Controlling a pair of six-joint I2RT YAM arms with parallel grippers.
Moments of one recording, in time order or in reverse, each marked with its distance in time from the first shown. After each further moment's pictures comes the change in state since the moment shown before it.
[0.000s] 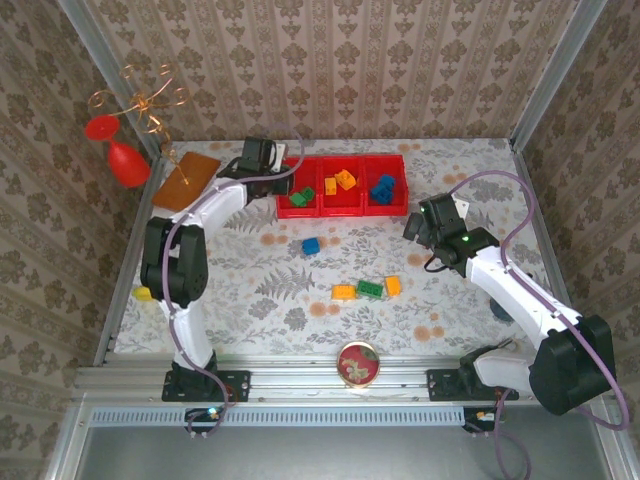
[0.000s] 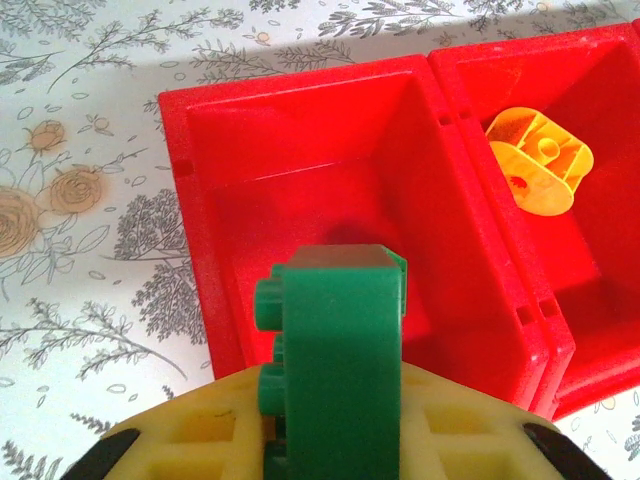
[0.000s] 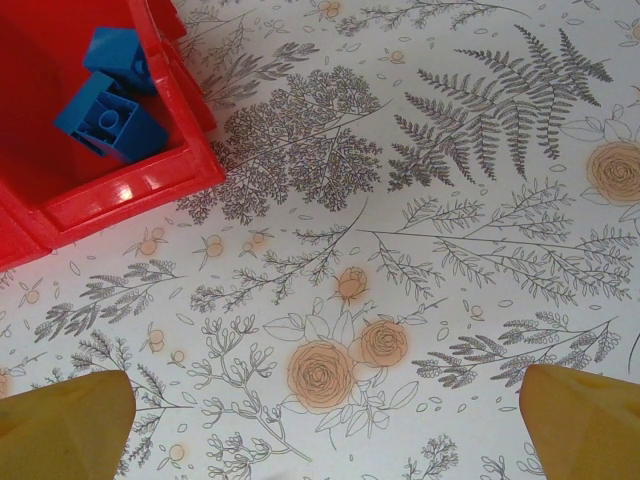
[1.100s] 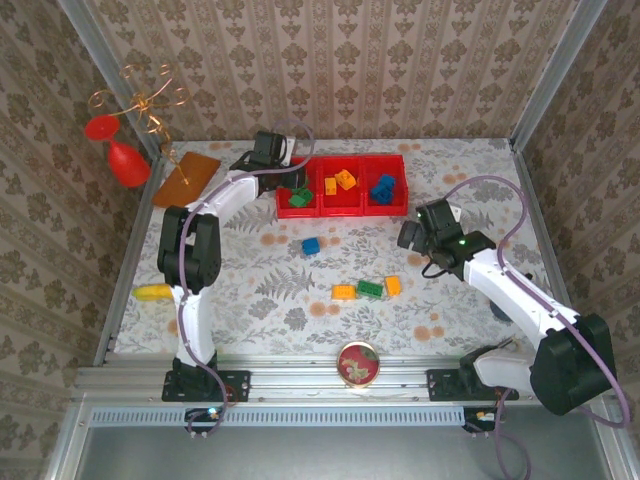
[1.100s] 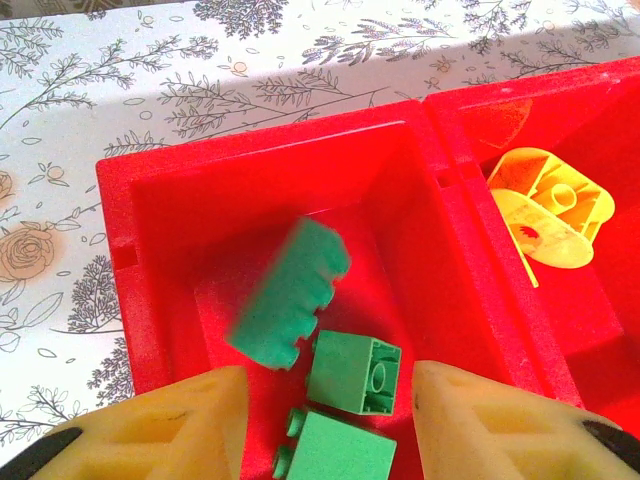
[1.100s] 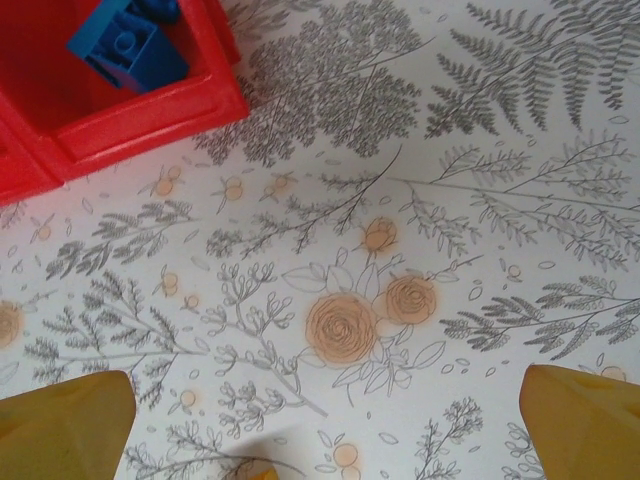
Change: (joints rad) left arm -0.022 0.146 0.151 0.000 -0.008 0.000; right arm 0.037 -0.001 -0.033 -0.012 -0.079 -0.013
